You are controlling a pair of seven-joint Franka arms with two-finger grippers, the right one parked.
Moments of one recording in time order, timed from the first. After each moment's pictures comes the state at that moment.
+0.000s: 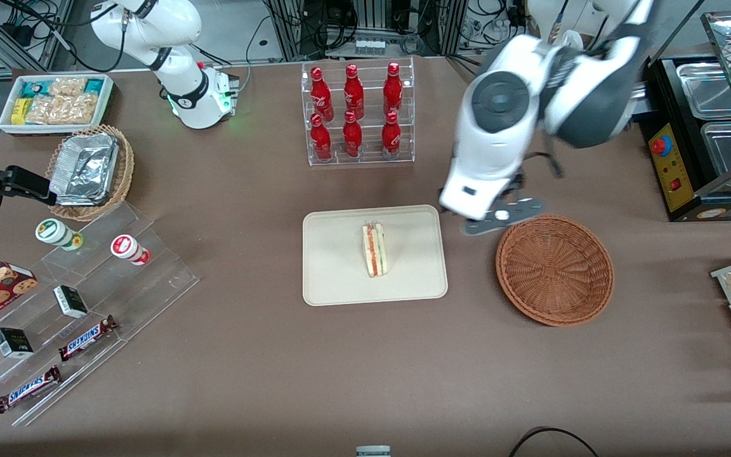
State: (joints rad) arm -0.35 0.22 -0.17 -1.51 0.11 1.56 -0.75
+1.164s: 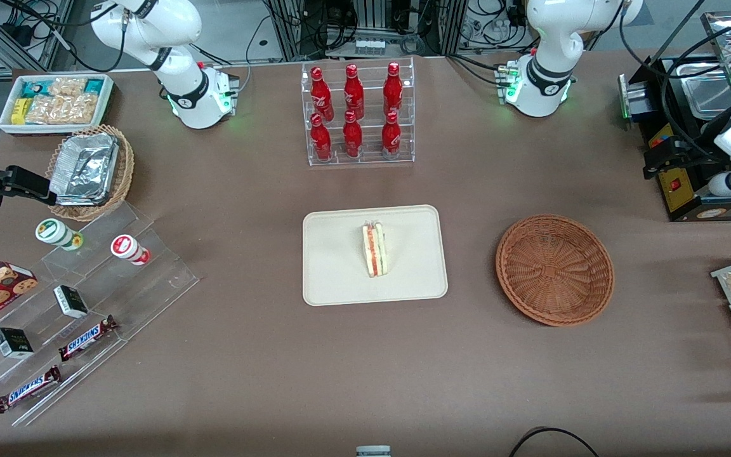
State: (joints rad) arm -0.01 0.00 -0.04 -1.54 0.01 1.46 -0.01
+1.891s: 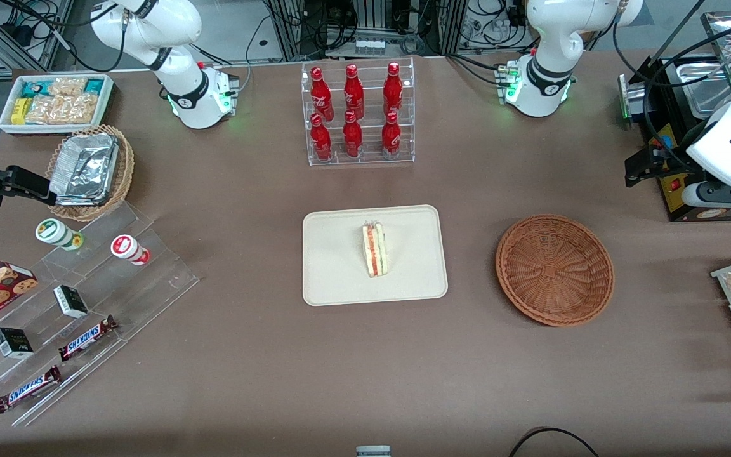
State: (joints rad) arm -0.02 0.04 -0.07 -1.51 0.01 1.46 -0.01
